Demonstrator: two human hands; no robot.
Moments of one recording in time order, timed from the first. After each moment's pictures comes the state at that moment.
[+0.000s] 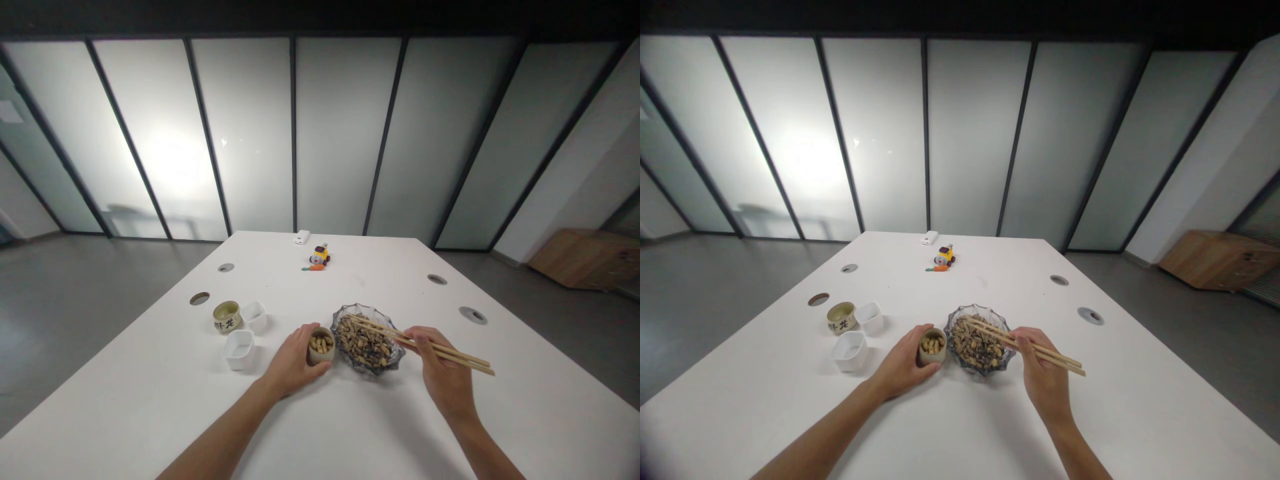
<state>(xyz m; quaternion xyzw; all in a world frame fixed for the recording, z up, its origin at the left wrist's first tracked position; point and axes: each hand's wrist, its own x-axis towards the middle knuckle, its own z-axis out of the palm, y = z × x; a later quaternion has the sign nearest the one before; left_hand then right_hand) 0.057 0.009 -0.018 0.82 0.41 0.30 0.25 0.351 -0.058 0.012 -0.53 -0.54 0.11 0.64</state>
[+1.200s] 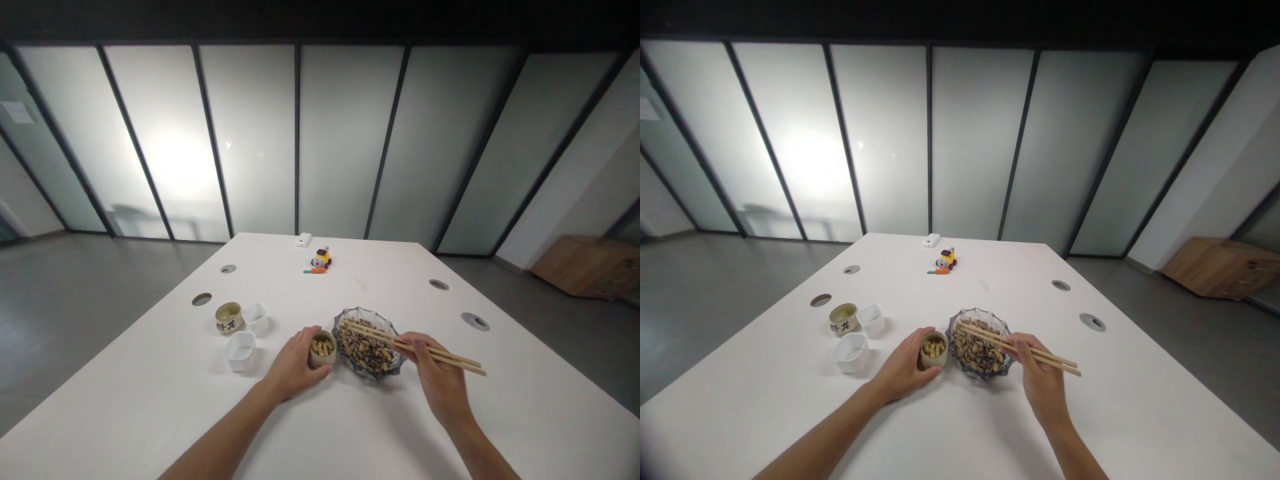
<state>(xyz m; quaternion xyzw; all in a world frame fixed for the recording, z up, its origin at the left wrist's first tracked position) 0.058 0.011 -0.020 0.82 0.42 0.28 0.25 0.348 -0.049 -0.004 -0.48 -0.45 0.28 0.70</state>
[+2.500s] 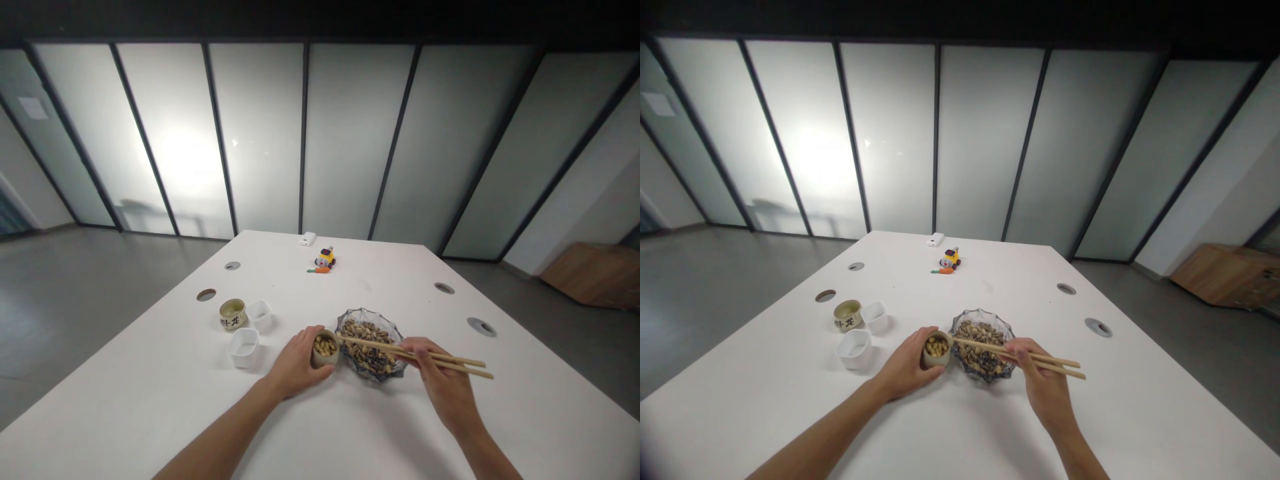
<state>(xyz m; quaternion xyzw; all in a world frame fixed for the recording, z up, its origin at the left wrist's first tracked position) 0.057 0.011 -0.021 0.82 0.42 0.29 0.25 0.352 -0.054 0.011 -0.48 -0.55 0.24 0.64</state>
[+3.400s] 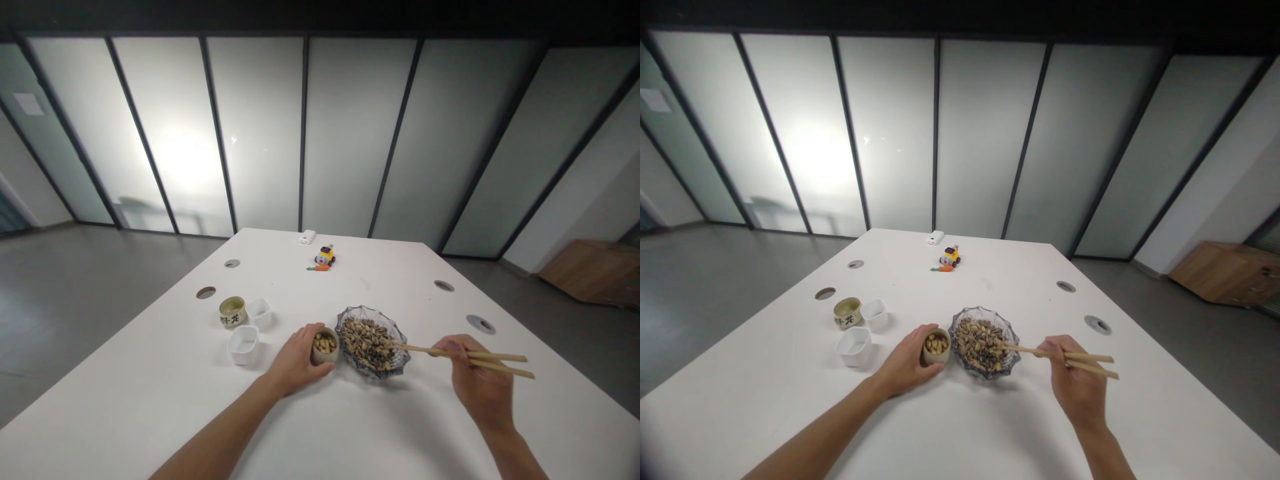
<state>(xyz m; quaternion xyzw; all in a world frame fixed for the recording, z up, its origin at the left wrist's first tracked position) 0.058 0.008 -0.017 0.82 0.42 0.29 0.25 0.389 -0.068 0.042 -0.58 -0.60 -0.06 0.54</state>
